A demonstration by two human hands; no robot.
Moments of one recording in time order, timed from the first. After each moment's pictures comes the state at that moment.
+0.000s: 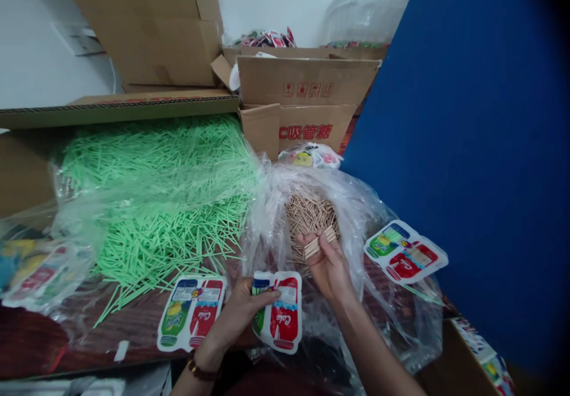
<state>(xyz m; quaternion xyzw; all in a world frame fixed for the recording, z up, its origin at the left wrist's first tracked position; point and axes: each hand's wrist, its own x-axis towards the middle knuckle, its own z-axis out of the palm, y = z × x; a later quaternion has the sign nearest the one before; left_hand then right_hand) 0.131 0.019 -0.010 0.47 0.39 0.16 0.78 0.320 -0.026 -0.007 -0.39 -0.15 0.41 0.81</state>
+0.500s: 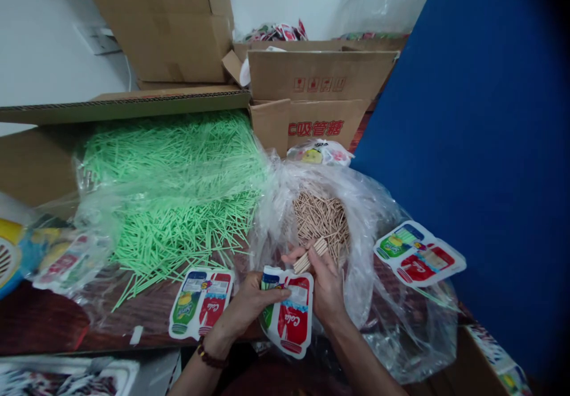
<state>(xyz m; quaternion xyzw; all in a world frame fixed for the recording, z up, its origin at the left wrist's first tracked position) 0.135 0.018 0.002 0.45 0.36 0.15 0.80 0.270 -0.038 0.001 -0.48 -0.14 0.45 0.74</state>
